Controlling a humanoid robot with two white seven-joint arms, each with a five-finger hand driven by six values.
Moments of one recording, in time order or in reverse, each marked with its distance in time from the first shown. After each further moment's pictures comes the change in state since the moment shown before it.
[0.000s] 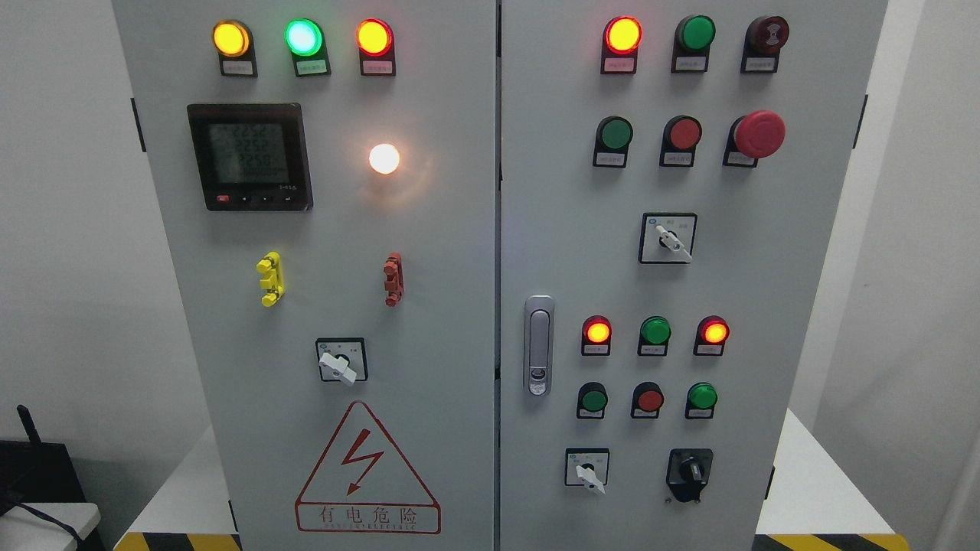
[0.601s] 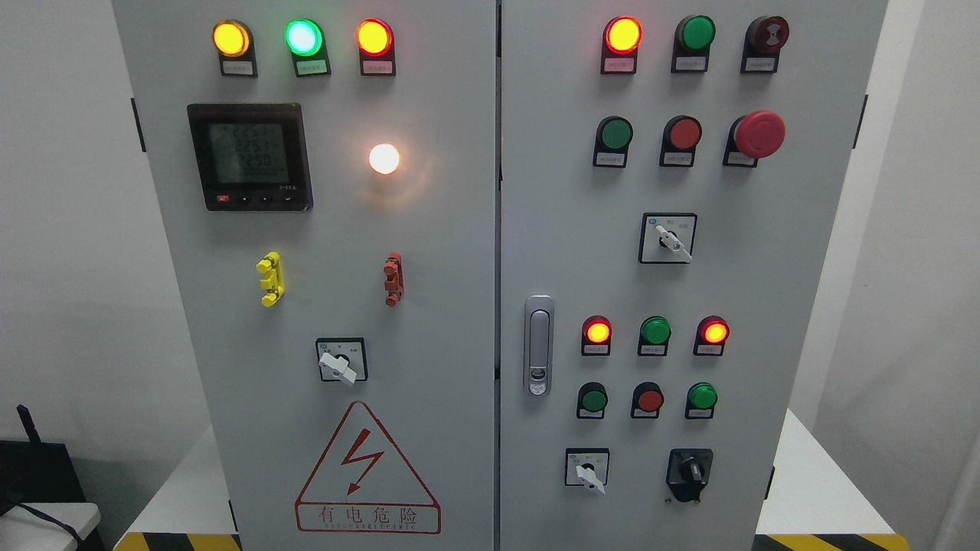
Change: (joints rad) left arm 0.000 0.000 0.000 0.000 0.000 0.000 0.000; right arm -0.002 -0.007 0.000 -0.013 -0.004 0.000 0.000
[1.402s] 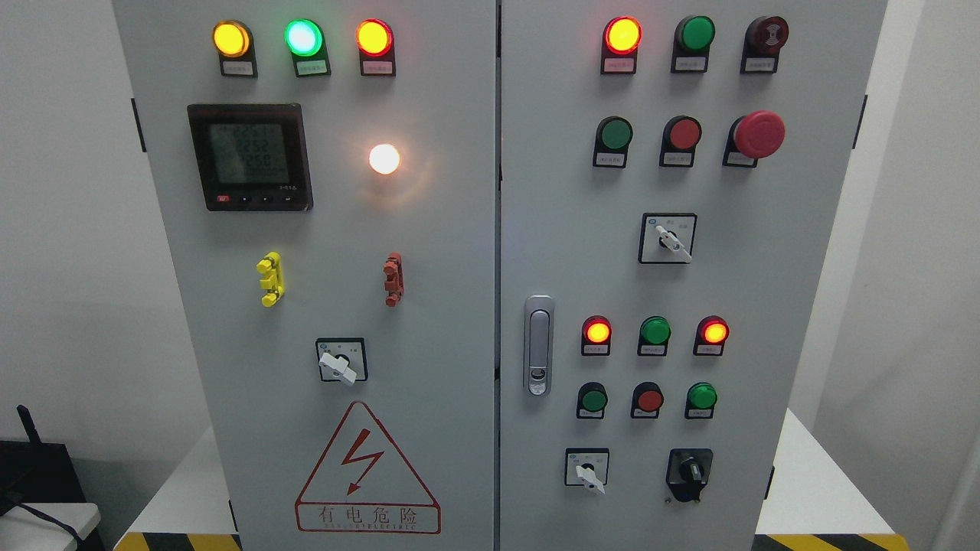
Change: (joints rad) left arm 0.000 0.000 0.000 0.000 0.000 0.000 0.000; right arm 0.179 -0.049 0.000 -0.300 -0.001 -0.025 -0.003
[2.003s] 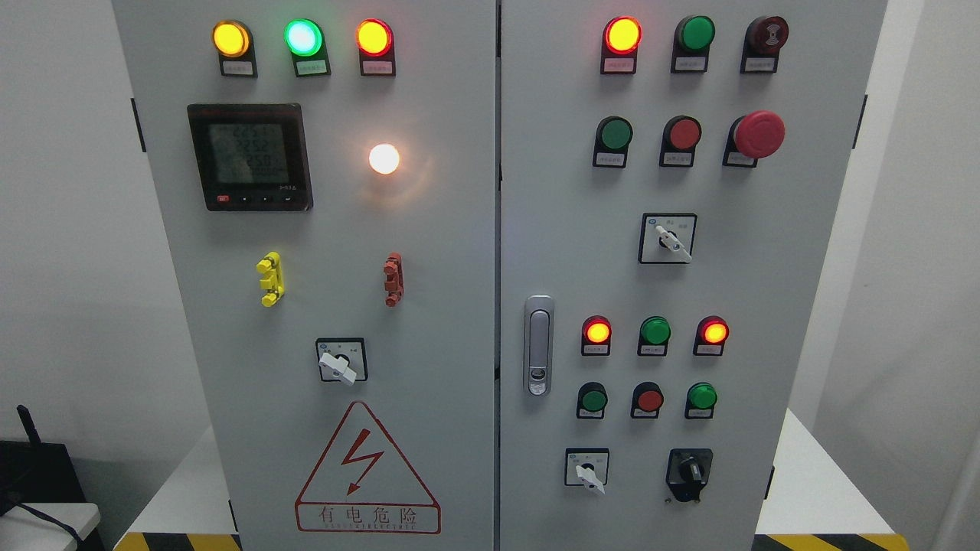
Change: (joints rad) left arm 0.000 0.000 0.000 0.000 0.000 0.000 0.000; right arm 0.191 -0.011 -0.009 -0.349 0.003 -0.341 -0.054
